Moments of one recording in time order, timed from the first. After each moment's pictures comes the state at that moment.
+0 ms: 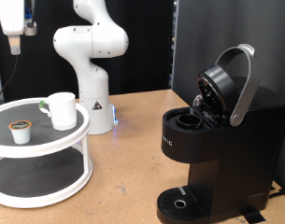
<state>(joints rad) -0.13 -0.57 -0.40 -2.36 -0.22 1.87 -1.29</state>
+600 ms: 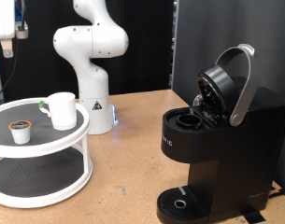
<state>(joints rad) -0.13 -0.52 -0.42 -2.32 -0.21 1.85 -1.29</state>
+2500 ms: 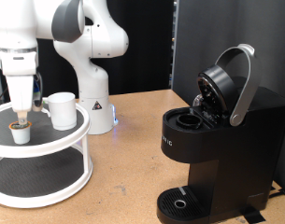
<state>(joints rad) -0.17 -0.38 -0.44 -2.65 -0.29 2.38 -1.24</state>
